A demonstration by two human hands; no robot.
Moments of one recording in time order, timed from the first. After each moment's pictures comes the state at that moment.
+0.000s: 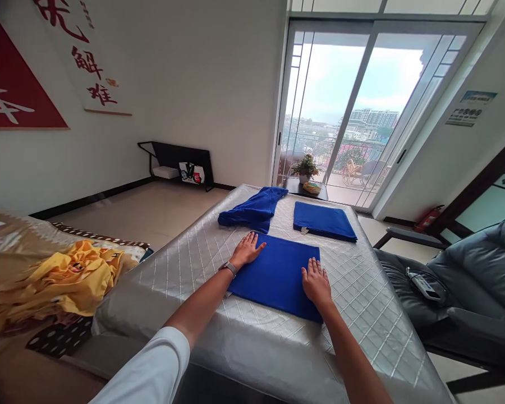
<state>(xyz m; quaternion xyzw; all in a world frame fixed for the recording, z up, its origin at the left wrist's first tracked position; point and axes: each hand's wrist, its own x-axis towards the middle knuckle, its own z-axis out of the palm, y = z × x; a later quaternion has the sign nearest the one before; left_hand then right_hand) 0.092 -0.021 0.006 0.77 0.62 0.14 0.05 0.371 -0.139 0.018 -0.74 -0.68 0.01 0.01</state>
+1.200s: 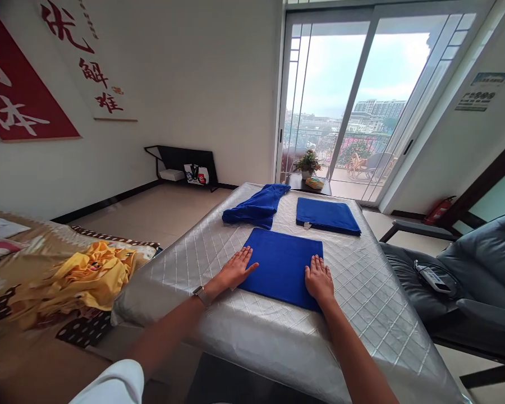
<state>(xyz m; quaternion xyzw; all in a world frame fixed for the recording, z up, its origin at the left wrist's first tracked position) 0.049 -0.125 0.009 0.82 0.57 0.09 0.06 0.363 -0.153 0.017 -0.75 -0.66 0.01 0.02</state>
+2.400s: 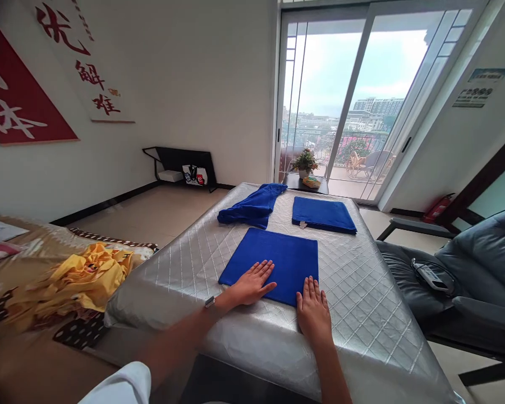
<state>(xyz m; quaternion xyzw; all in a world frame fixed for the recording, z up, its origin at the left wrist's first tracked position) 0.119 -0.173 0.028 0.89 0.44 0.07 0.11 0.347 -0.245 0.014 -0.74 -0.68 0.03 0.00</state>
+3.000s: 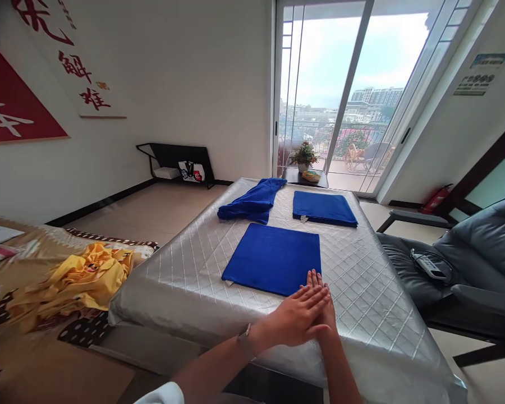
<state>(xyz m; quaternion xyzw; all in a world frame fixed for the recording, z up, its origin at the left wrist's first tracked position) 0.218 -0.260 0.053 0.95 0.24 0.22 0.05 0.359 -0.241 -0.012 -0.72 -0.69 0.04 0.06</state>
